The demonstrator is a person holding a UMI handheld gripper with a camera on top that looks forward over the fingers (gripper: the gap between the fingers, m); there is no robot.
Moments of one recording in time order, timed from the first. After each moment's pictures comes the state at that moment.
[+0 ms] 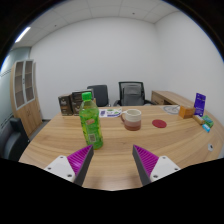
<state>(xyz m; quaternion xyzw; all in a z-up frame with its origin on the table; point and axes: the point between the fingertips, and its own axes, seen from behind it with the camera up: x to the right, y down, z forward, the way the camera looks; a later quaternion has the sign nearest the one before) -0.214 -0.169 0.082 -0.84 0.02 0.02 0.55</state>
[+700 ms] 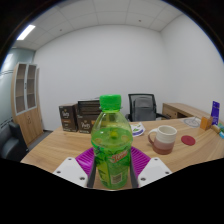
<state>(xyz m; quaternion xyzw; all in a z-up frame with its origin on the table) -0.299 -0.007 0.075 -0.79 0.00 0.03 0.61</state>
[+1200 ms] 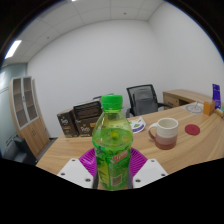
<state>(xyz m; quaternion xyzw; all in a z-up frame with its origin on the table) -0.293 0.001 0.075 -0.80 0.06 0.09 0.59</state>
